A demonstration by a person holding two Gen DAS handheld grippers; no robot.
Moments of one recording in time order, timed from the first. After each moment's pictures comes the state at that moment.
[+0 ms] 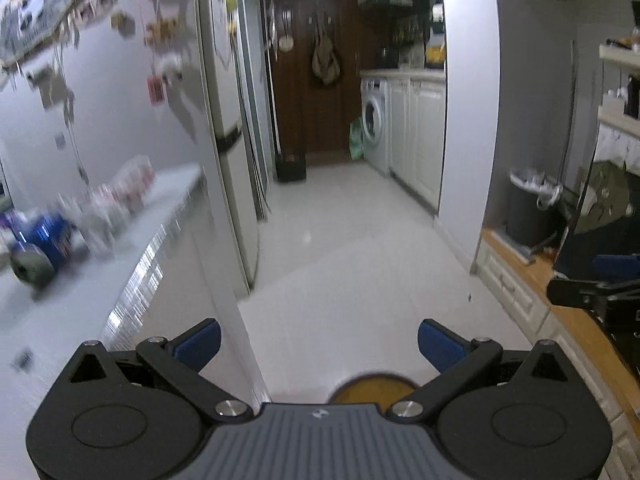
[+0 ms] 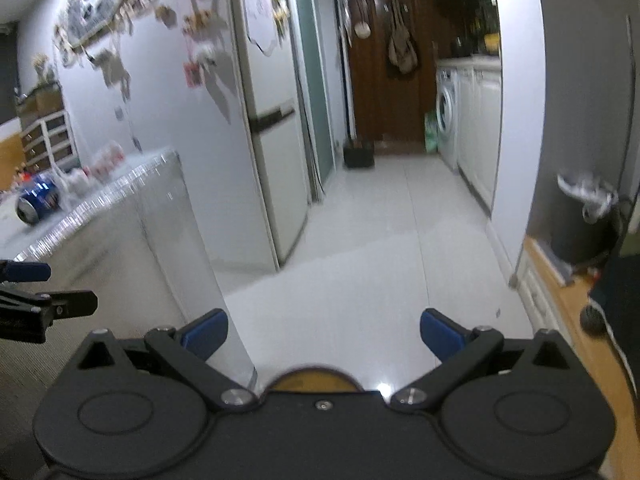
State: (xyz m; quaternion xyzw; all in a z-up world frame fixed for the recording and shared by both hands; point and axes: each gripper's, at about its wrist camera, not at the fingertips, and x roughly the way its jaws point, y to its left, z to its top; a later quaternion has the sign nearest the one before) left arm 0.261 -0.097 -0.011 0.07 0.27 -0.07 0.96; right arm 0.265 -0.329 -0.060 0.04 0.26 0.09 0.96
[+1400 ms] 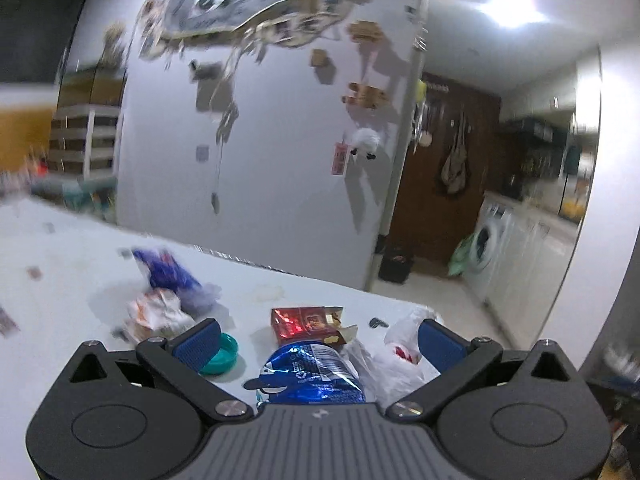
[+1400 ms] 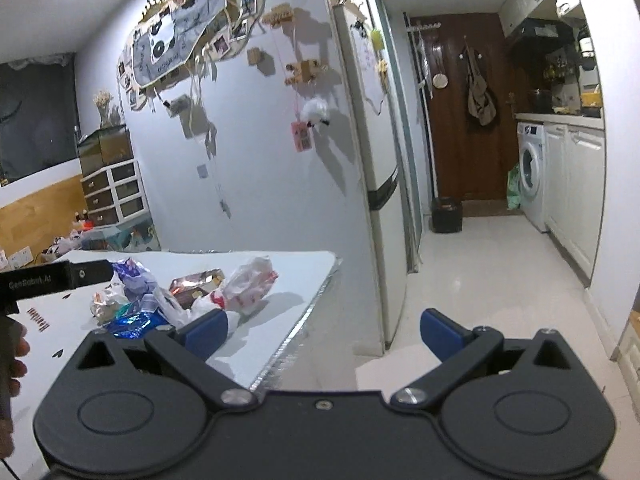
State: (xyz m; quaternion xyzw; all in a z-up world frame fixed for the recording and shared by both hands) left arm 0.357 0.195 0.057 -0.12 0.16 0.05 0.98; right arm 0.376 -0.088 0.025 0.06 0.19 0.18 0.96
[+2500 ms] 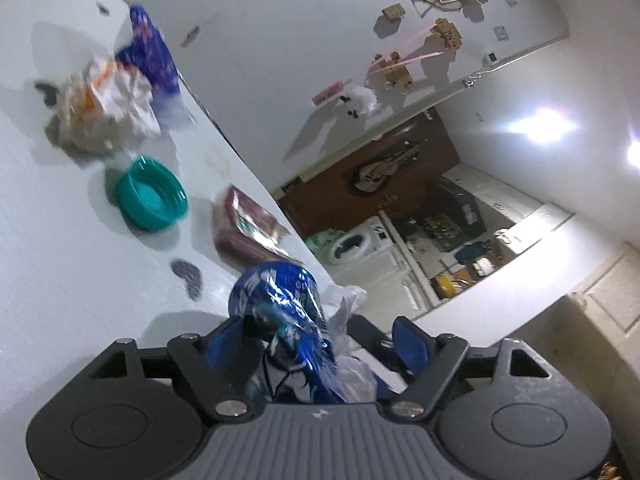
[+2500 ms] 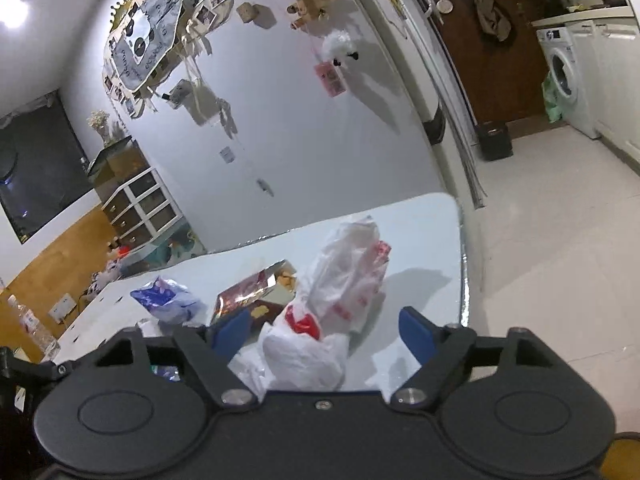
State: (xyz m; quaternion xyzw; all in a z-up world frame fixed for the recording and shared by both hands) left arm 0.394 0.273 -0.026 -0.46 0.21 -0.14 0.85; right arm 0.483 0.026 -0.021 0.18 0.26 0.24 0.92
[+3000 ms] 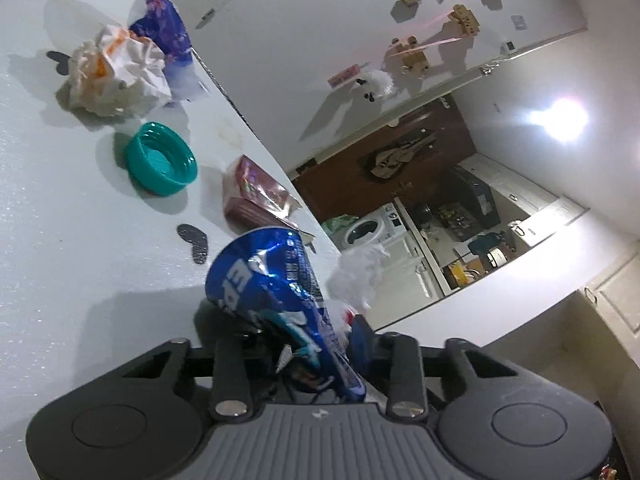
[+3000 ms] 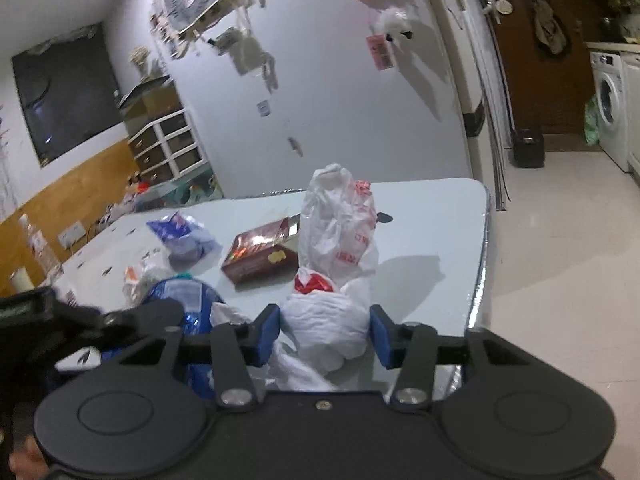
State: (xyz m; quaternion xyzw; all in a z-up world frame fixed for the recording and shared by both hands) left arm 0.390 0.261 -0.029 -0.45 0.24 -0.12 0.85; right arm 0.466 0.031 -0.022 0.09 0.28 0.29 0.91
